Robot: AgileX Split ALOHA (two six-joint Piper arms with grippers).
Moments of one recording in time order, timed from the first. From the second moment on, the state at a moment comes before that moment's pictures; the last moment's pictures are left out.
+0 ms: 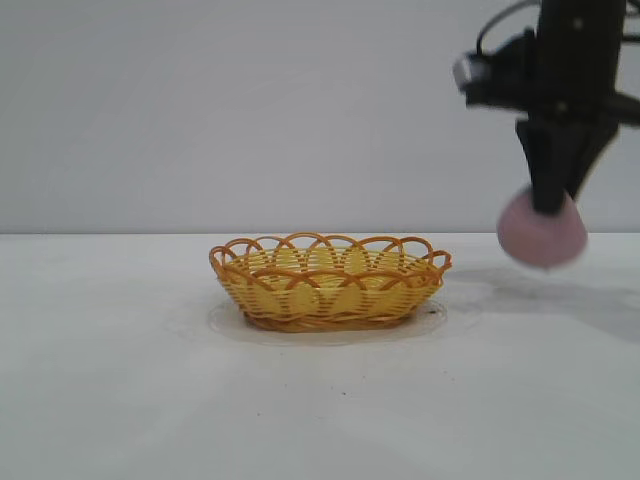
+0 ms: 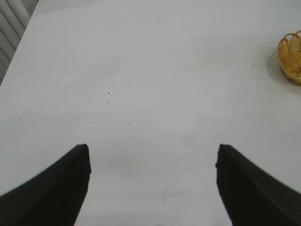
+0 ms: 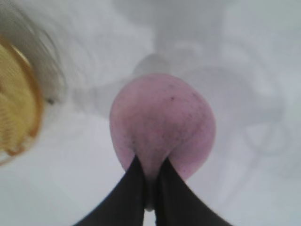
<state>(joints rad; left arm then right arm) 0.05 -0.02 -0.48 -0.03 1.12 0.05 0.33 2.02 -1.78 0.26 1.22 -0.17</state>
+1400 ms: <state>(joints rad) 0.05 -0.02 -0.48 -0.03 1.12 0.05 0.53 2.14 -1.79 0.21 1.18 -0.17</state>
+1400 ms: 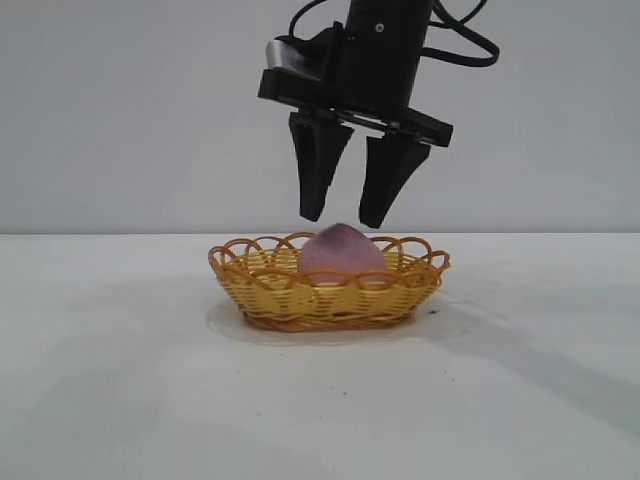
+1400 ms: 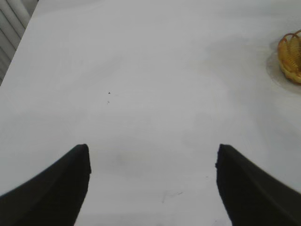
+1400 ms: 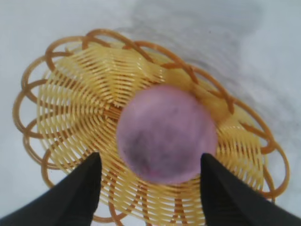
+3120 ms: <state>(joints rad) 0.05 -0.02 -0.48 -0.03 1.12 0.05 -0.02 1.76 -1.90 0.14 1.25 -0.15</state>
